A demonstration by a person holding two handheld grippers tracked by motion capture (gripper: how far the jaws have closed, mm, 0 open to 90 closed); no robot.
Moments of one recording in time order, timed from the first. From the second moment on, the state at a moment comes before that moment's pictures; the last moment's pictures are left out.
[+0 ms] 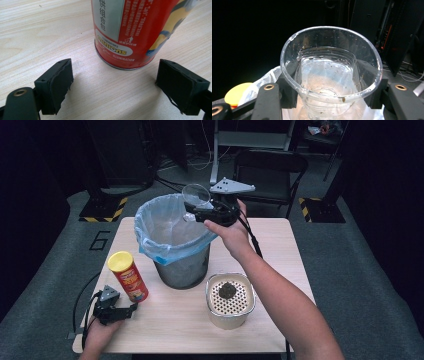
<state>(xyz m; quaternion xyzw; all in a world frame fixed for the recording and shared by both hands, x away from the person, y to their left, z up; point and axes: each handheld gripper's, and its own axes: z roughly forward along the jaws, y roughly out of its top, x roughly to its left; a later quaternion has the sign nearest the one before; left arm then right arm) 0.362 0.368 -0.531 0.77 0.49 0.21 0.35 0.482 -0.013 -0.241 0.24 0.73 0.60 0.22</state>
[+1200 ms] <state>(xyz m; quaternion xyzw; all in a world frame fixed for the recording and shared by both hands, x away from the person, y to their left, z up) 0.363 0.368 -0.531 0.77 0.49 0.21 0.35 0.496 0.003 -0.258 0.26 0.75 0.59 0.17</state>
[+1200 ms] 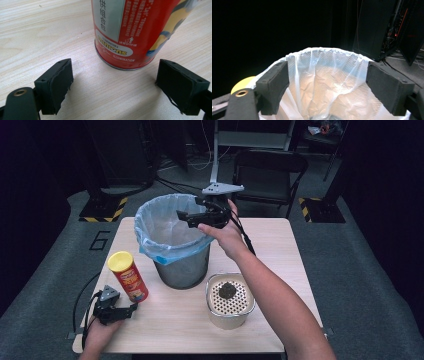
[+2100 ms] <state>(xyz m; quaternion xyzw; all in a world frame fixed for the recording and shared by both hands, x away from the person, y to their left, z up) 0.362 0.369 -0.531 0.77 0.49 0.21 0.35 0.480 -0.040 -0.273 0.25 0.74 0.60 0.18</state>
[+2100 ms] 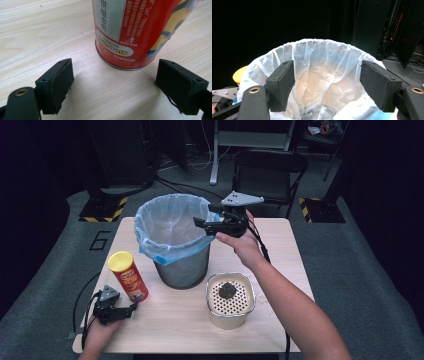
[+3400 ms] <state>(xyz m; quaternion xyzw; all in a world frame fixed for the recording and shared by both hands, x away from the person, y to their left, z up) 0.356 0.369 -0.511 0.76 0.50 0.20 0.37 0.449 -0.118 -0.297 0.29 0.72 0.59 0.22</state>
